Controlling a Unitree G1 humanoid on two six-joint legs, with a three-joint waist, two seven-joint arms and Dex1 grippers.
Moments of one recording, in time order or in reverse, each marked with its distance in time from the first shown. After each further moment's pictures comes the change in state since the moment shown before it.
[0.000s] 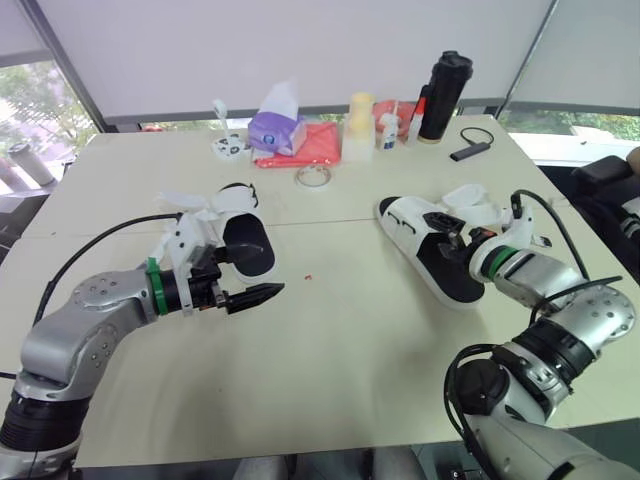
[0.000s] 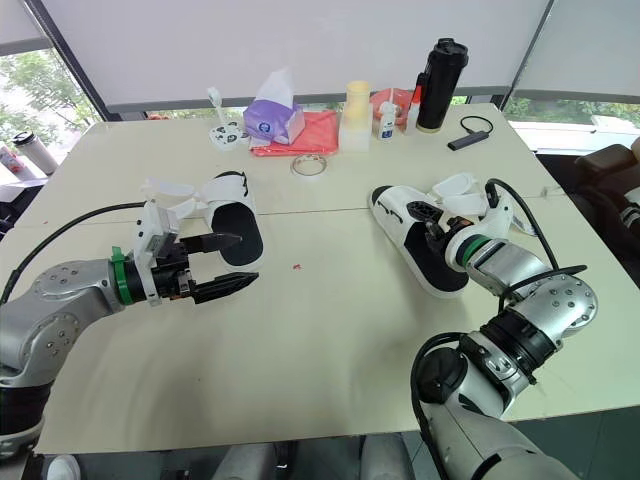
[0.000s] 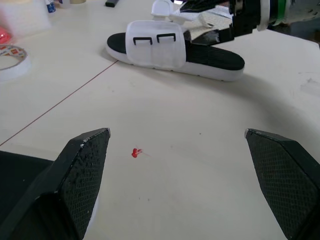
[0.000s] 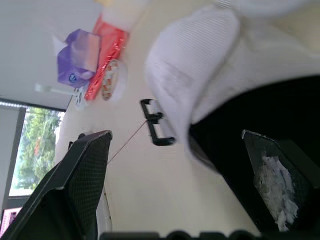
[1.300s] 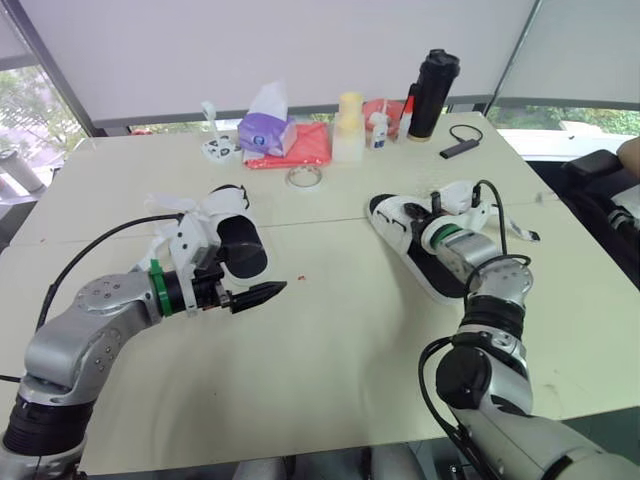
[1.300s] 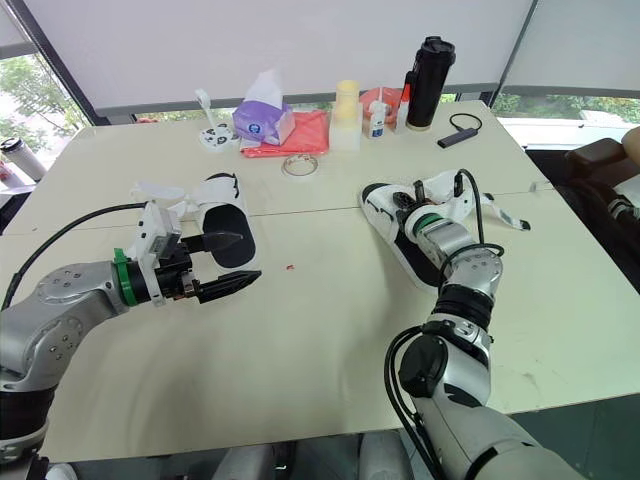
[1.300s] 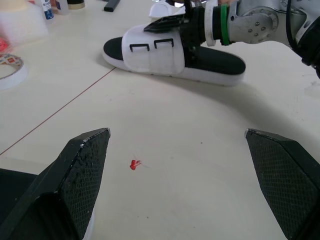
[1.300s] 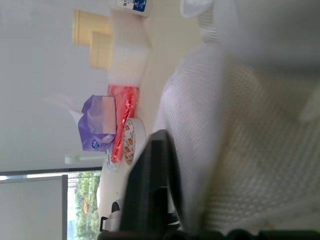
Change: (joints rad) left arm 0.011 -0.022 0.000 -0.031 0.007 -0.003 0.040; right arm -0.072 0.016 0.281 0.530 -0.002 -0.749 0.157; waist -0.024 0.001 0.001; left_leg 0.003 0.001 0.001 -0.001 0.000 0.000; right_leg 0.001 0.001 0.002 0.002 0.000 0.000
